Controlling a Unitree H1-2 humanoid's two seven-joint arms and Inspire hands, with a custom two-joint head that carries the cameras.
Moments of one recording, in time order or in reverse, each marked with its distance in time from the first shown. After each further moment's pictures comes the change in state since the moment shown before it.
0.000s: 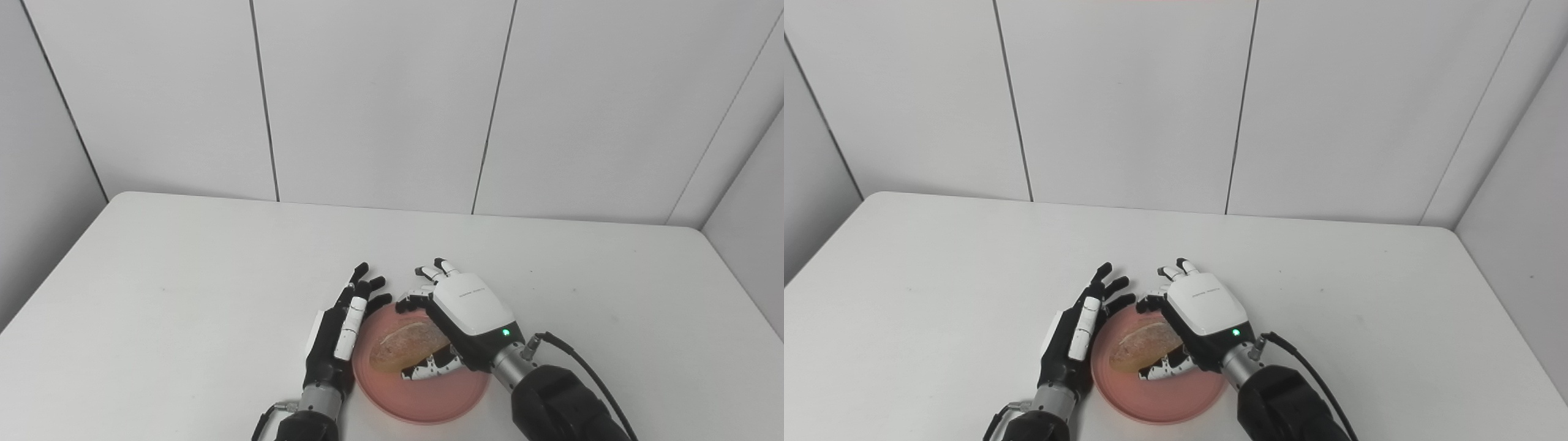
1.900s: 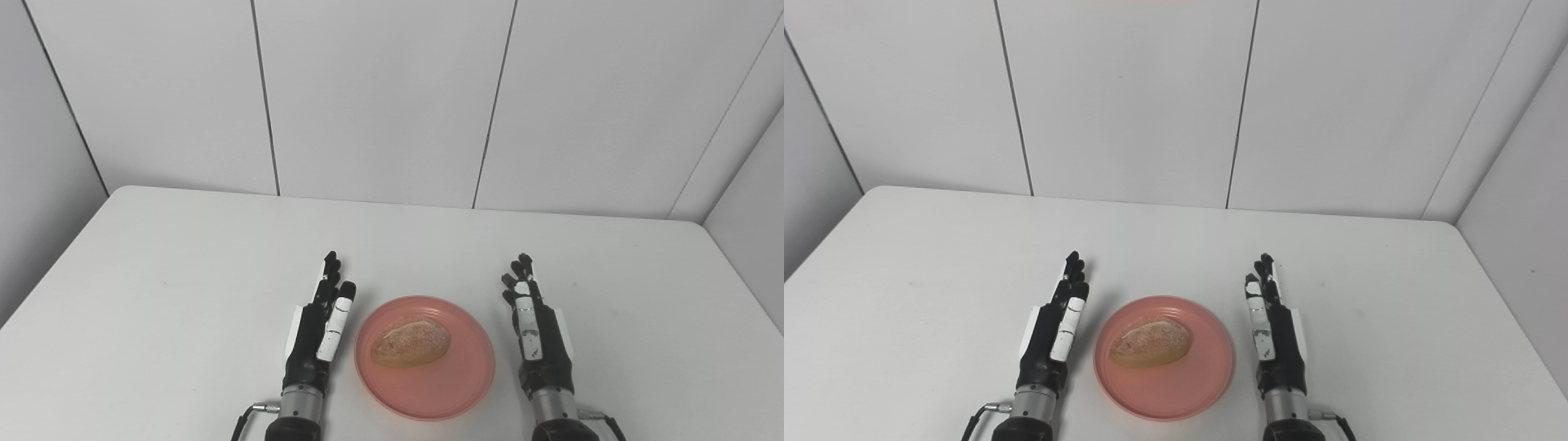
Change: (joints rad) left arm 0.035 0.036 -0.001 0.018 0.177 -0.200 0.074; right arm 0.200 0.299 -0.414 0.156 1.018 -0.051 -0.358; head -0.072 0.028
